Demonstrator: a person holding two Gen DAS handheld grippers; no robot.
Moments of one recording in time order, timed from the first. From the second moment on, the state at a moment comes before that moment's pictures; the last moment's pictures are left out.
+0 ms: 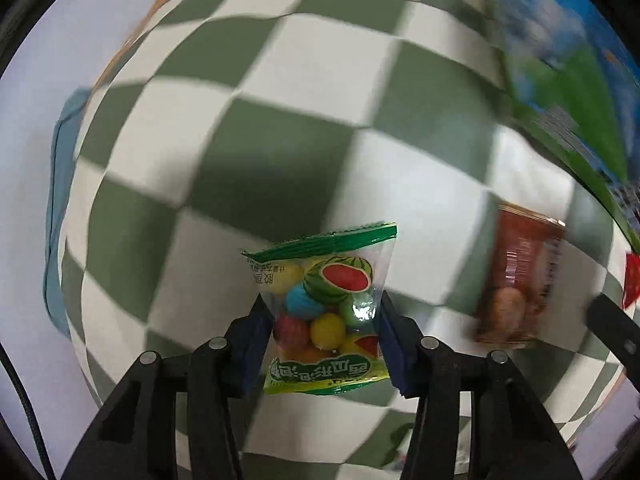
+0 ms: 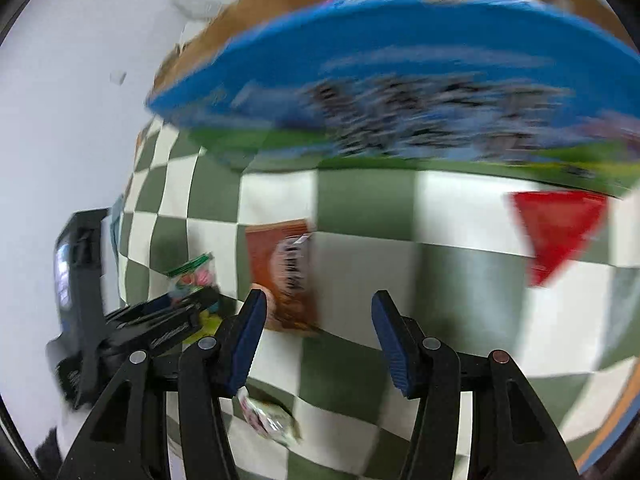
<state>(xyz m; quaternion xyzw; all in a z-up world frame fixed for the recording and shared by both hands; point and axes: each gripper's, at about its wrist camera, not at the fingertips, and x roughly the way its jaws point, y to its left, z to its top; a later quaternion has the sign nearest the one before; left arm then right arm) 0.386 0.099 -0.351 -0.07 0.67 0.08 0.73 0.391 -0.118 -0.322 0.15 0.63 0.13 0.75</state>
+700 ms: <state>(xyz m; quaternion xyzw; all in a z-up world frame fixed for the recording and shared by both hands) 0.352 0.049 -0.380 -0.05 0.69 0.02 0.72 0.344 -0.113 -0.358 -0.06 0.66 0.10 0.74</state>
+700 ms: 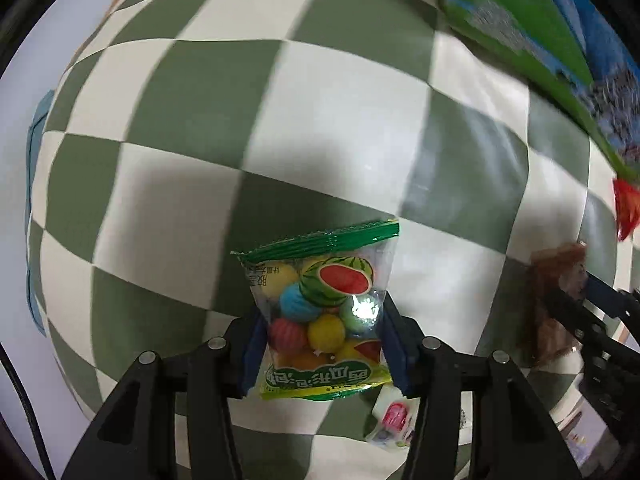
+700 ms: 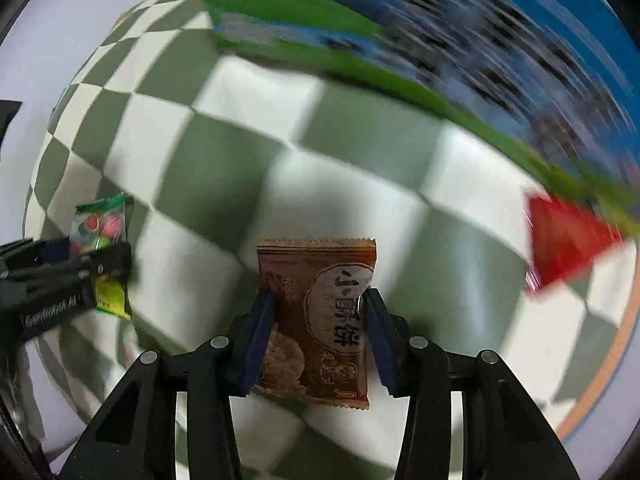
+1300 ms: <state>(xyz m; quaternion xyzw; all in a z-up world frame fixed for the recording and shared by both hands) 0.336 0.025 -0.353 -0.03 0.67 0.00 0.74 0.313 -0.102 -0.371 -0.06 0.63 0.06 0.77</state>
